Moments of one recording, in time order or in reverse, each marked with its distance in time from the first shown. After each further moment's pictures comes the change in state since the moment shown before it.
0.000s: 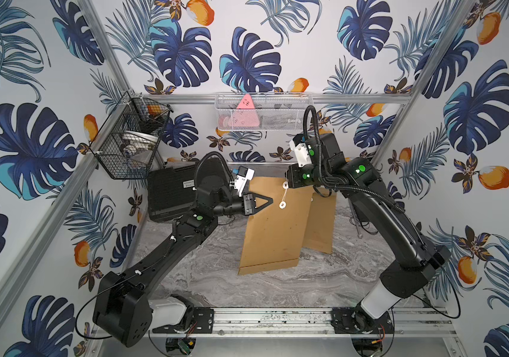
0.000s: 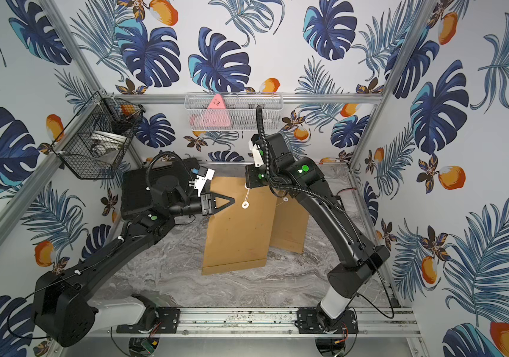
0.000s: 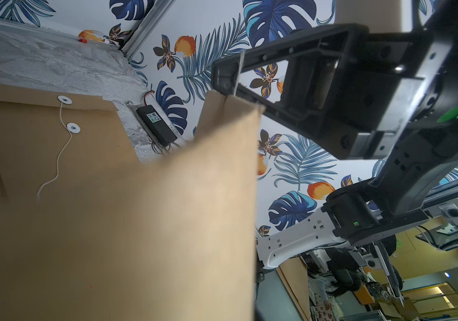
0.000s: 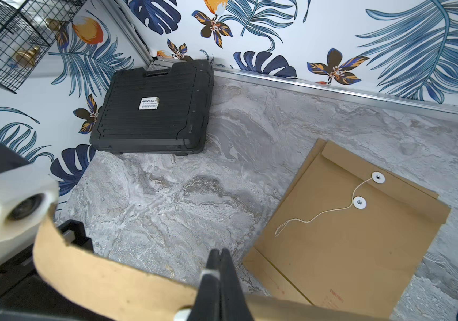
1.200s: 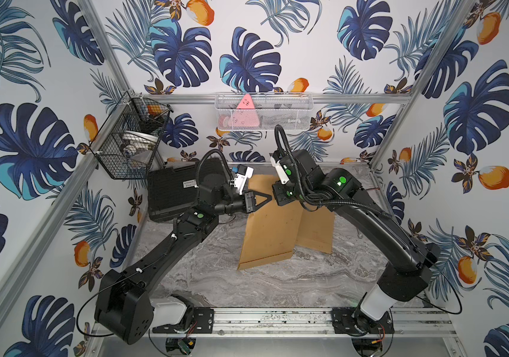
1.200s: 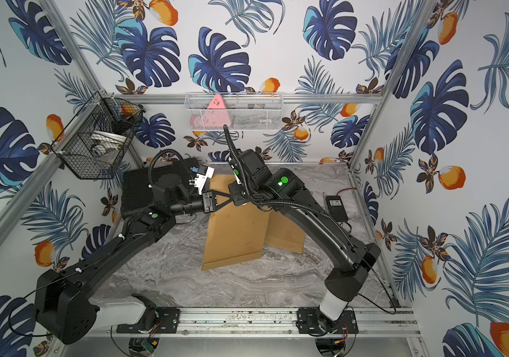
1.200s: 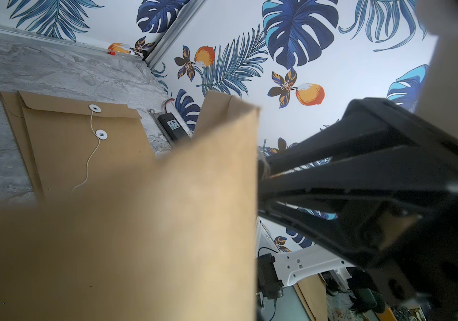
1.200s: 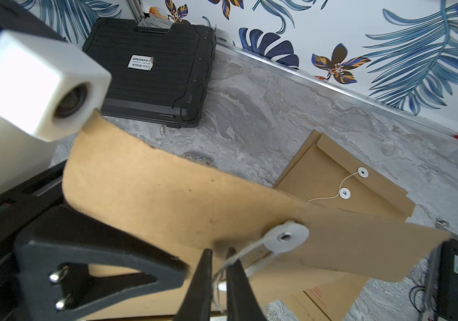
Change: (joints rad) left arm 0.000 0.015 0.029 -0.055 -0.080 0.043; right arm 0.187 0.006 -0.043 -0.053 0.200 -0.024
